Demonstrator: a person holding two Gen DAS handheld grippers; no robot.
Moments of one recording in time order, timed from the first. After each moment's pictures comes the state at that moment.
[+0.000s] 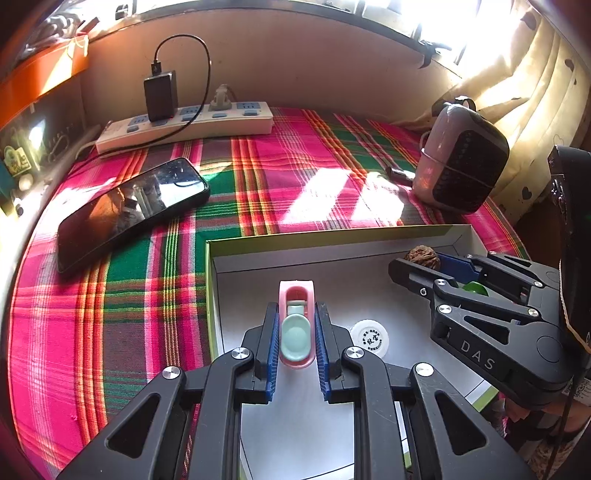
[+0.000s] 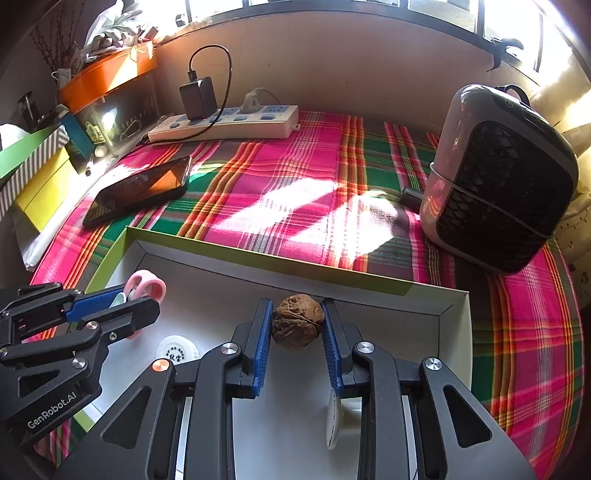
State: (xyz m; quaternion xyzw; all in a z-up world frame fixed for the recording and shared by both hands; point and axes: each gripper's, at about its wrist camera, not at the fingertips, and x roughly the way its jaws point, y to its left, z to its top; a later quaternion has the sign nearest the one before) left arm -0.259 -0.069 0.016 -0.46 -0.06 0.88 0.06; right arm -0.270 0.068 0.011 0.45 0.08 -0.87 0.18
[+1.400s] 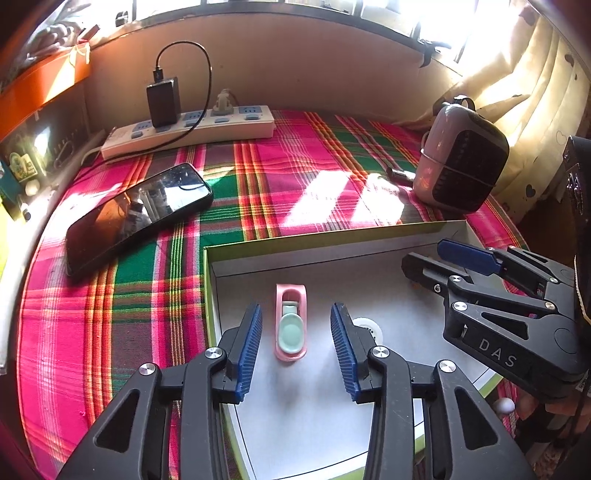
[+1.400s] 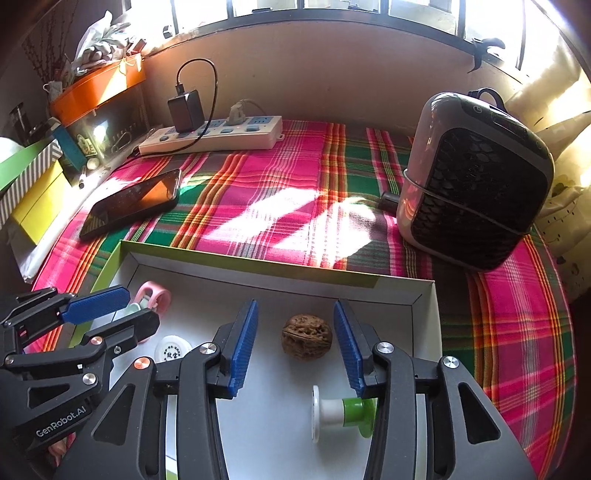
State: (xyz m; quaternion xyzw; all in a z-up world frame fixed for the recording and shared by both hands) left arm -0.253 -0.065 0.023 -0.45 -0.05 0.89 0.06; right arm -0.259 0.078 0.028 0.44 0.06 -0.88 0.16
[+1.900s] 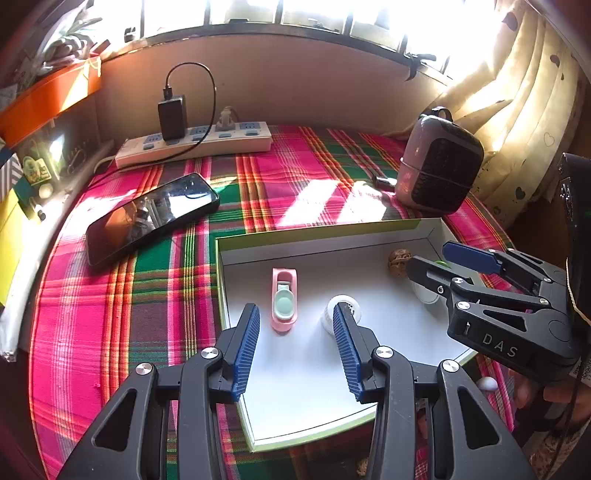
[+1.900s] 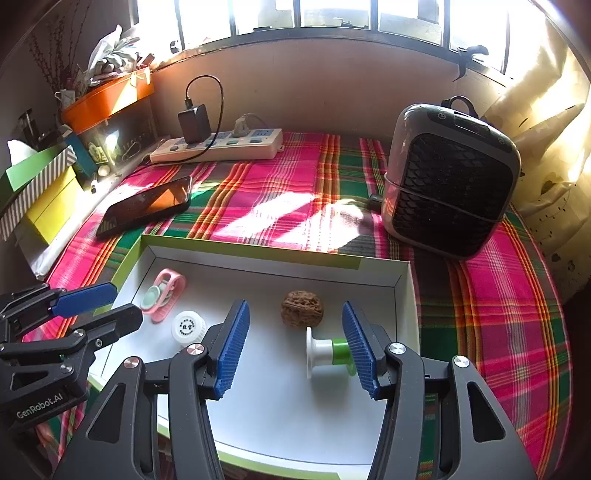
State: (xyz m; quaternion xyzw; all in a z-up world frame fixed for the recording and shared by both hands) left arm -0.217 -0.065 0.045 -0.43 -0.05 0.90 0.06; right arm -0.229 0.094 0.043 0.41 0.05 -0.89 0.16
